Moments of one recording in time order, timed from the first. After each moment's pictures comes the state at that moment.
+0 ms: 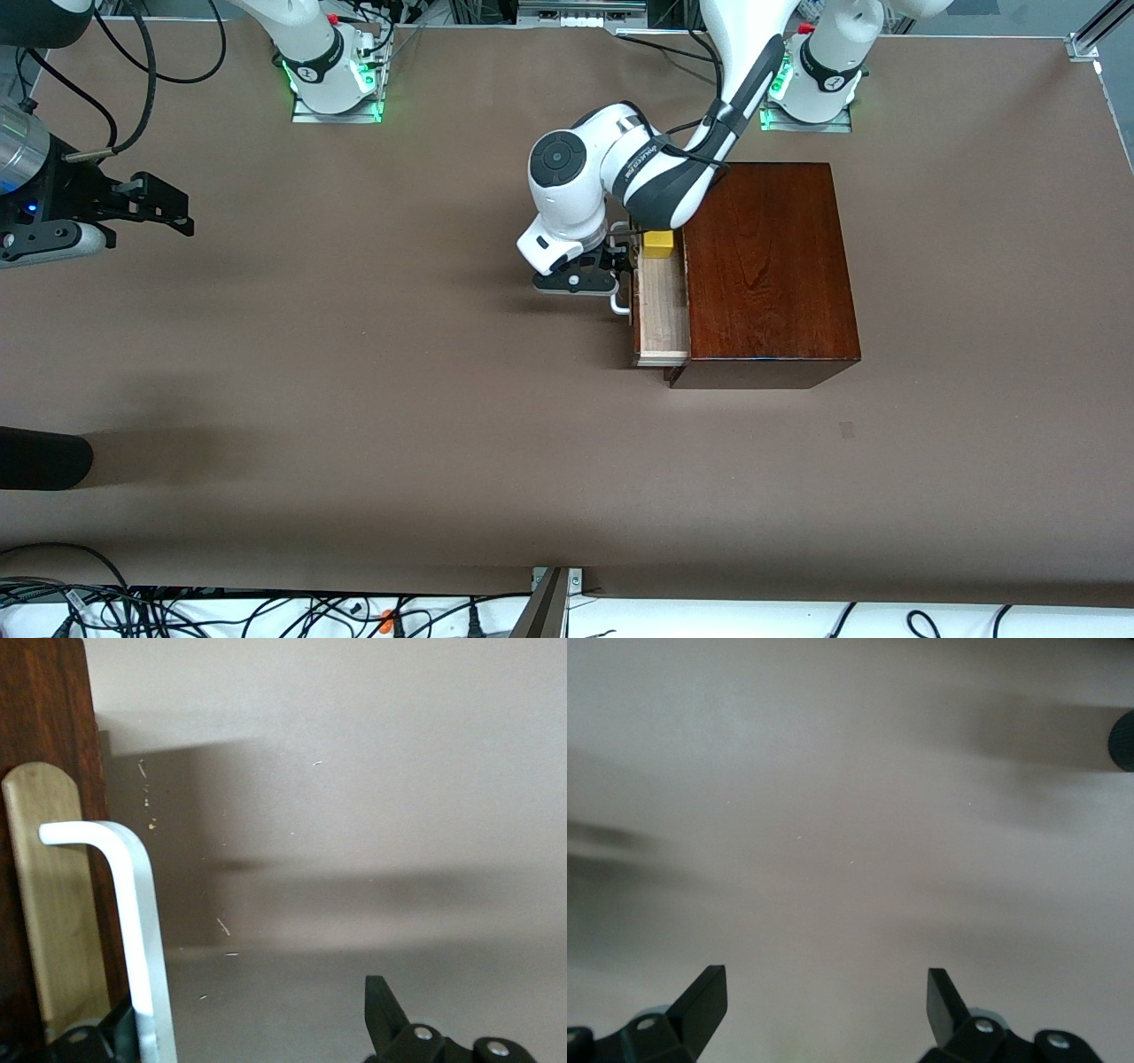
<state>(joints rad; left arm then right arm) -0.78 0.64 -0.03 -1.49 0.09 2.04 -0.79 0.29 0.09 -0.25 -1.51 0.04 1.56 -0.12</state>
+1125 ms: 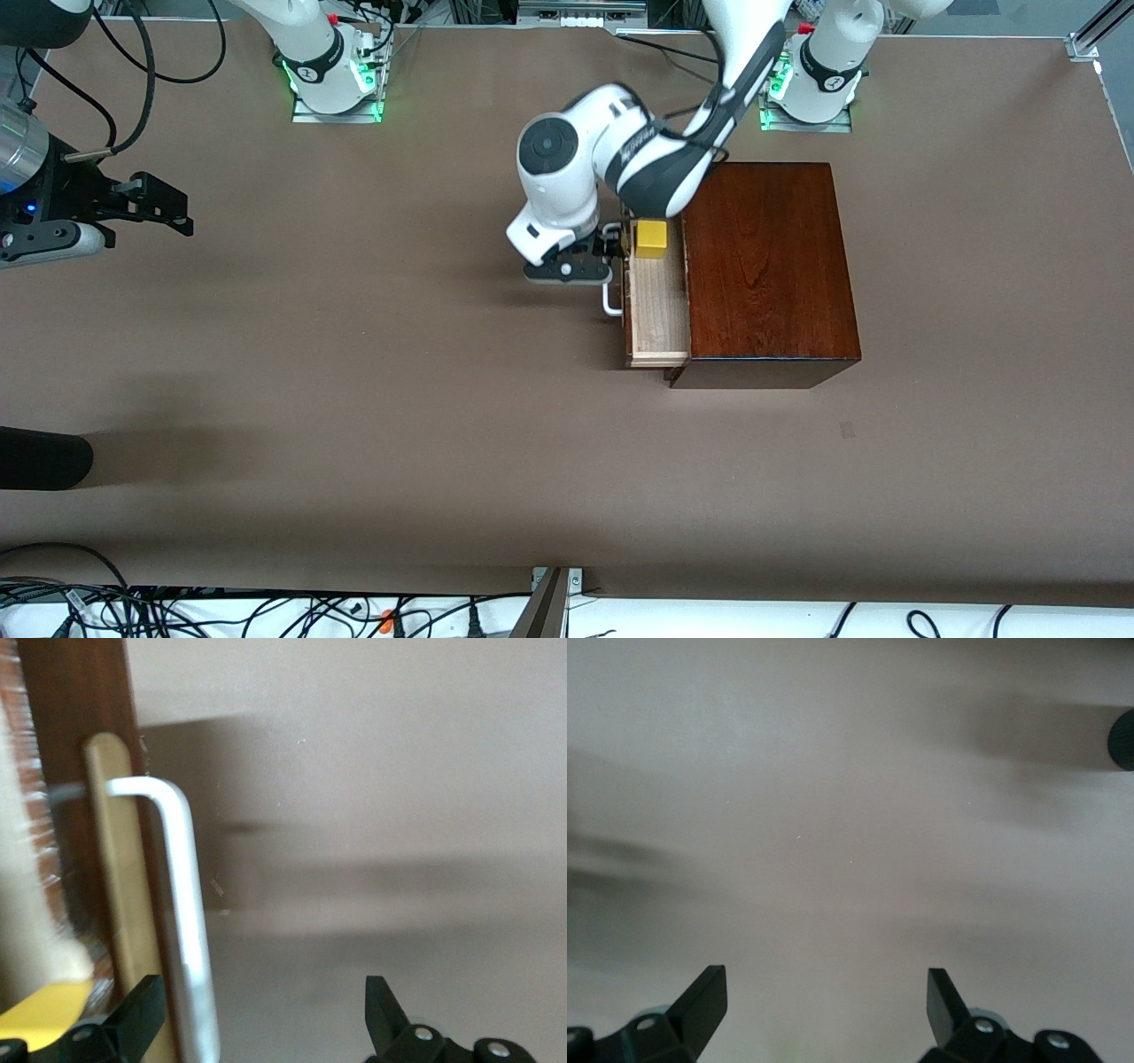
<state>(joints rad) -0.79 0.59 -0.04 -1.40 0.04 1.86 -0.76 0.29 0.09 -0.25 -1.51 0.04 1.56 -0.12</state>
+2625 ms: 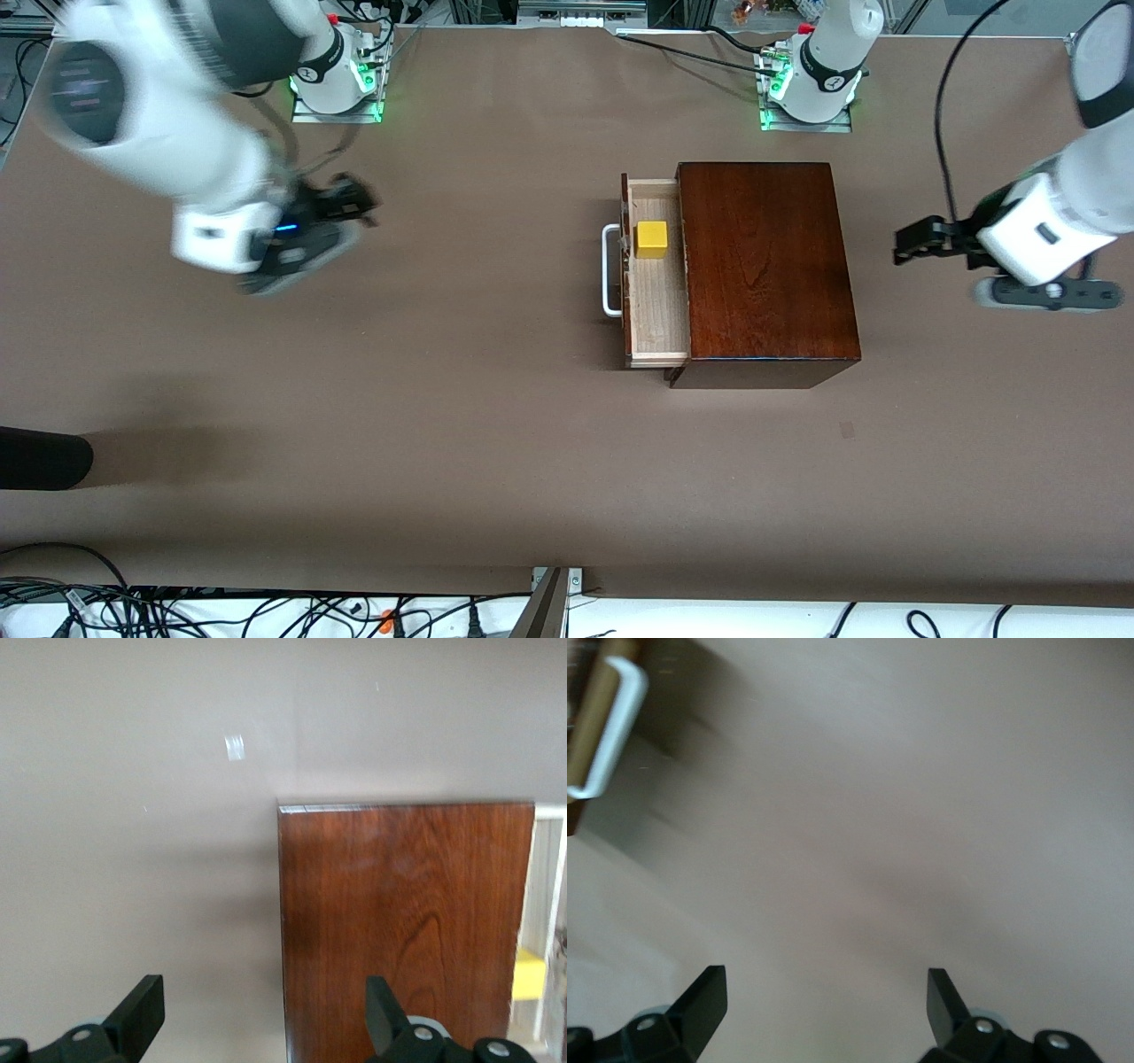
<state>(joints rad) -0.03 0.15 -0.03 -1.50 -0.05 1.59 -0.07 0.62 0.23 -0.19 -1.51 0.18 1.67 -0.25</state>
